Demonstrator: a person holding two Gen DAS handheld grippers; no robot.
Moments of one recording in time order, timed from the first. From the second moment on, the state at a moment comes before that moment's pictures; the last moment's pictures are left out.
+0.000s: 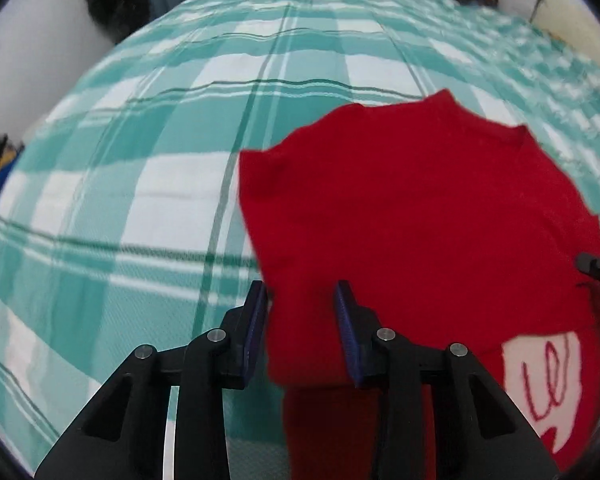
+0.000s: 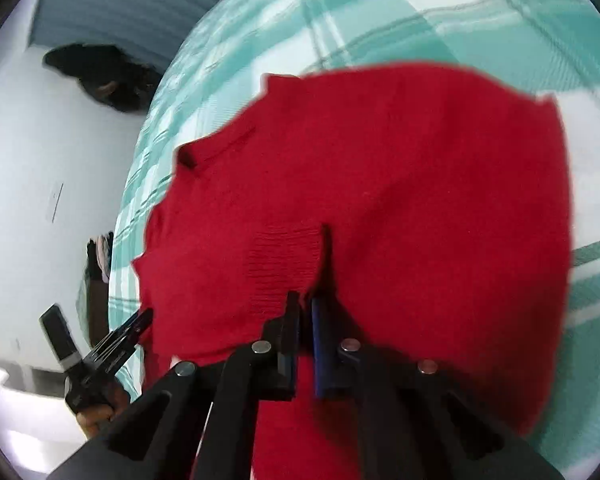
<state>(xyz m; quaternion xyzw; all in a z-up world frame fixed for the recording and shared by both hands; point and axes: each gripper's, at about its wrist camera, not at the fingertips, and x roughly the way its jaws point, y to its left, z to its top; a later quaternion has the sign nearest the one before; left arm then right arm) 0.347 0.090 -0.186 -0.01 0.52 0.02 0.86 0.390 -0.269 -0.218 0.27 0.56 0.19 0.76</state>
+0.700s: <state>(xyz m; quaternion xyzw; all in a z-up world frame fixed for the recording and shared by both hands) 0.185 0.035 -0.175 0.07 0.51 -0.02 0.86 0.198 -0.253 -0.165 0.01 0.50 0.20 0.84</state>
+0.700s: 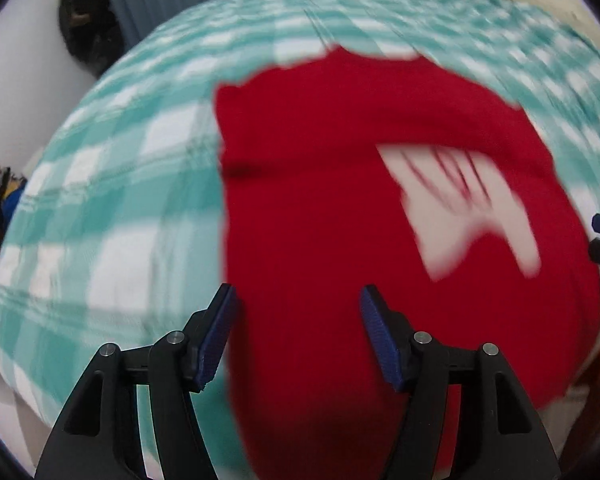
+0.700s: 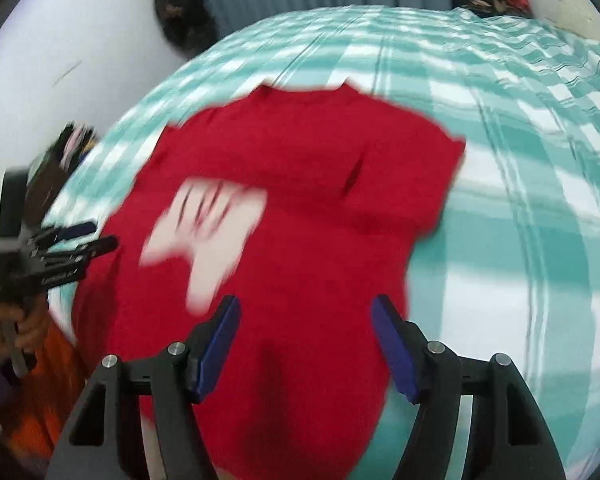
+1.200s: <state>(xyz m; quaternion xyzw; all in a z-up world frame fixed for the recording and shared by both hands) 0.119 0.041 -0.195 0.05 0.53 0.01 0.85 0.110 -0.265 -0.216 -0.02 0.51 0.16 0.84</state>
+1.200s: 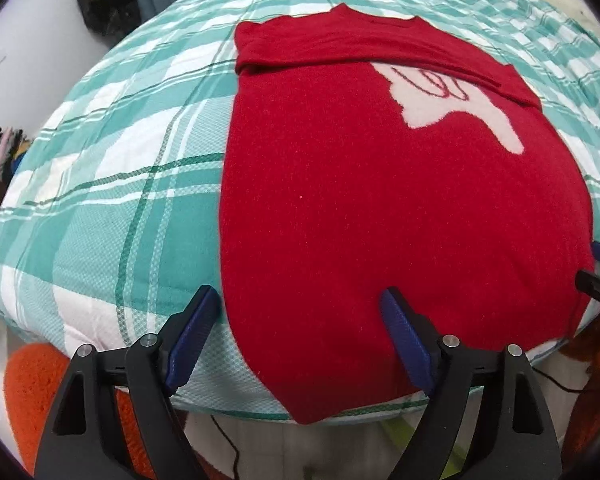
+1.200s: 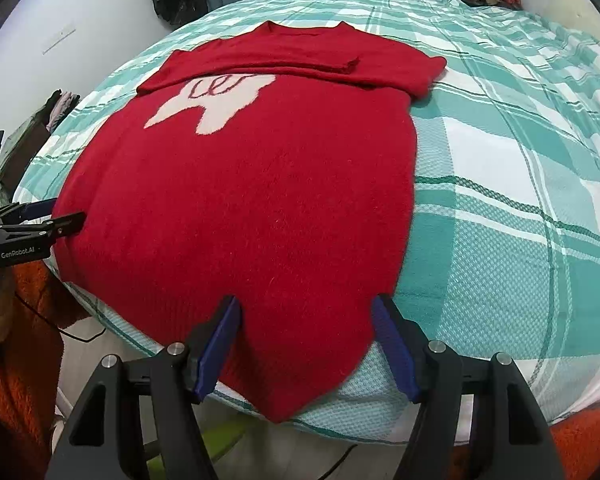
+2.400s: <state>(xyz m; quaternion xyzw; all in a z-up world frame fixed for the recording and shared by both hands) 0.116 0.042 -0.202 0.05 0.53 0.03 0.85 0.111 -0.261 -0.224 -0.02 0.52 0.15 0.84</state>
